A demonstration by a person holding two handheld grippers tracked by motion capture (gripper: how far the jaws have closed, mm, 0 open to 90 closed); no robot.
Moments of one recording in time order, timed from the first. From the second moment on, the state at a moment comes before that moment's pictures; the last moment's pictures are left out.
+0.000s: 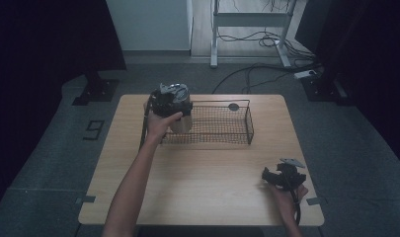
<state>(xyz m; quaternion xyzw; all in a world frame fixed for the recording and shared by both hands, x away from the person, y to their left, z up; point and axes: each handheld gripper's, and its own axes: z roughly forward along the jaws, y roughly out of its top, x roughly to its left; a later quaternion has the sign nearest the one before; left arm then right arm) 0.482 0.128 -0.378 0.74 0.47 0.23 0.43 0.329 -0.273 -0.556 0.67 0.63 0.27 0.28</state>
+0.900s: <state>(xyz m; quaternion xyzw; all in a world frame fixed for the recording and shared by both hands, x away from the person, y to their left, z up) 0.537 0.109 -0.418 0.73 0.50 0.24 0.40 0.329 -0.273 -0.556 0.67 0.63 0.27 0.28</state>
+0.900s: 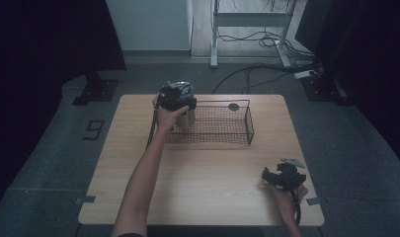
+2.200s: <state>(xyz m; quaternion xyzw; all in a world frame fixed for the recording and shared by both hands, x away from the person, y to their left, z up) 0.534 0.110 -0.468 0.74 0.50 0.24 0.39 0.329 -0.273 -0.557 0.67 0.63 0.27 0.28</state>
